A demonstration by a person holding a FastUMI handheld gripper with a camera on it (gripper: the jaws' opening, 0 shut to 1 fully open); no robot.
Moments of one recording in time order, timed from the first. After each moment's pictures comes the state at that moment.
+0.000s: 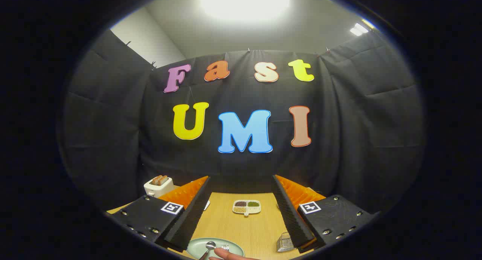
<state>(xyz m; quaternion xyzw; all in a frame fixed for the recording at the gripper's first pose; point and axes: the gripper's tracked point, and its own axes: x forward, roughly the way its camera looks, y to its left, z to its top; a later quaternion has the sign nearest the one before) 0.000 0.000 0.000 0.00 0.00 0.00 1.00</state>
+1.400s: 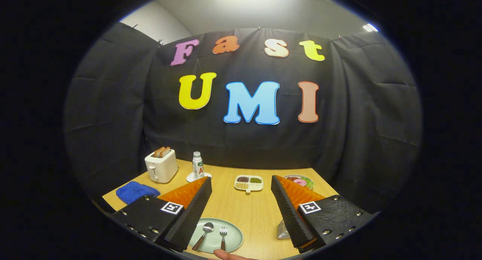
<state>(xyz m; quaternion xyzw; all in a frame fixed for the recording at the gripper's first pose) -0.006 0.013 -0.078 -0.03 0.11 0.02 0.99</state>
